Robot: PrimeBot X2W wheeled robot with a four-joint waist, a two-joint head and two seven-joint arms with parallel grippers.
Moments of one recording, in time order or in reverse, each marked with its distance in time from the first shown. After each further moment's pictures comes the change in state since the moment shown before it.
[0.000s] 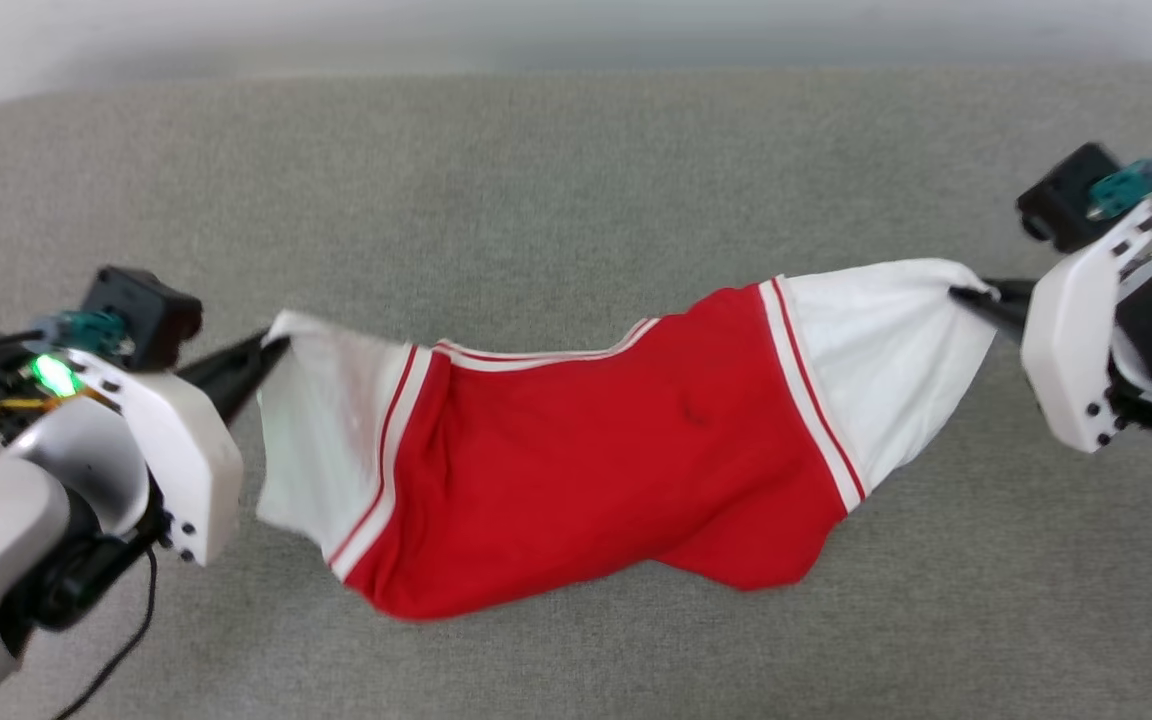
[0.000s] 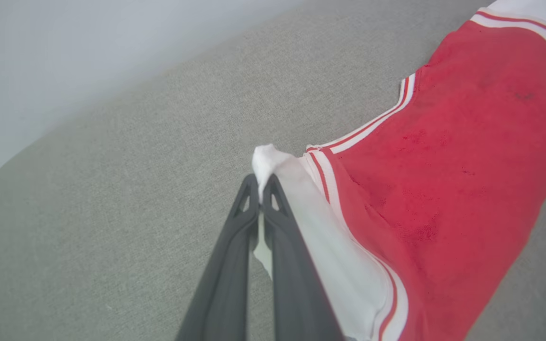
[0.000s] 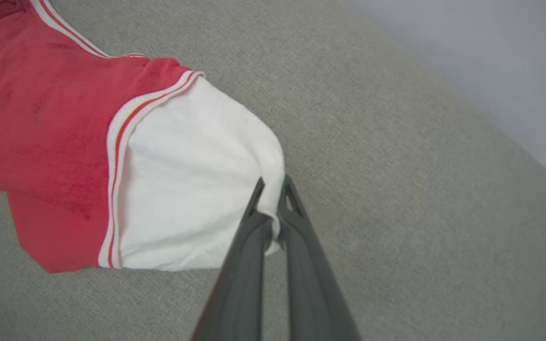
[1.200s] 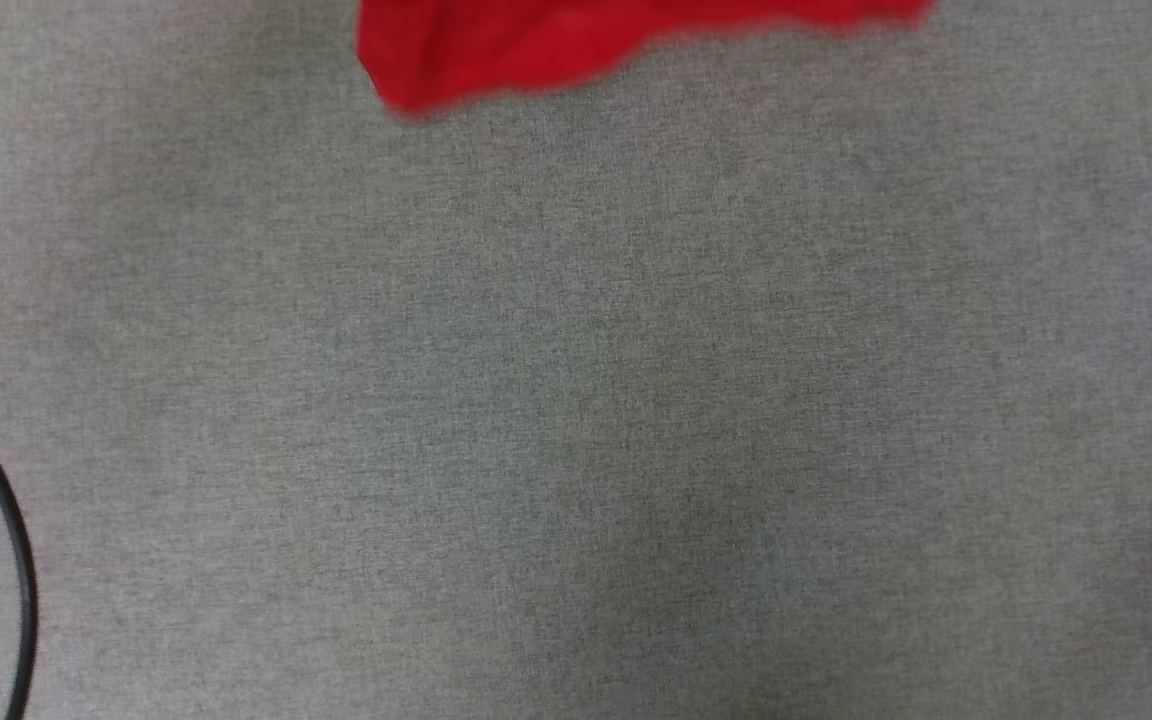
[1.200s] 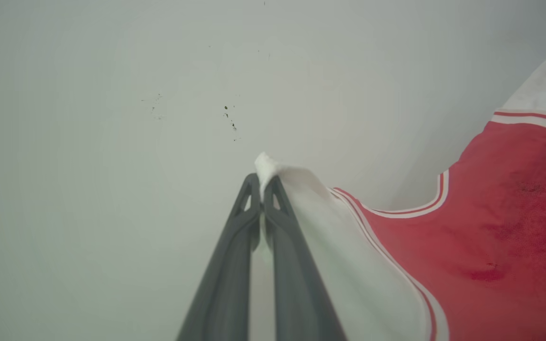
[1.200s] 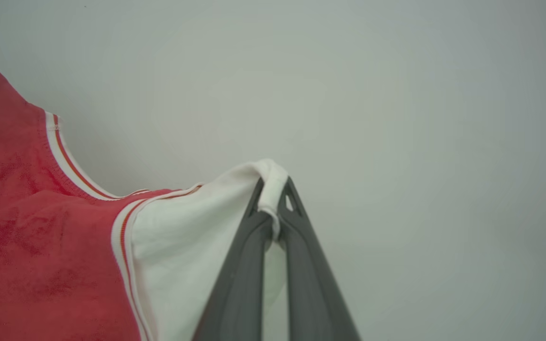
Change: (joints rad) left arm -1.039 -0.349 0.261 0.455 0.311 -0.140 -0.169; right arm -0.804 0.177 -0.498 0.288 -0.421 0.000 -0.269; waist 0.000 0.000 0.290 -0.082
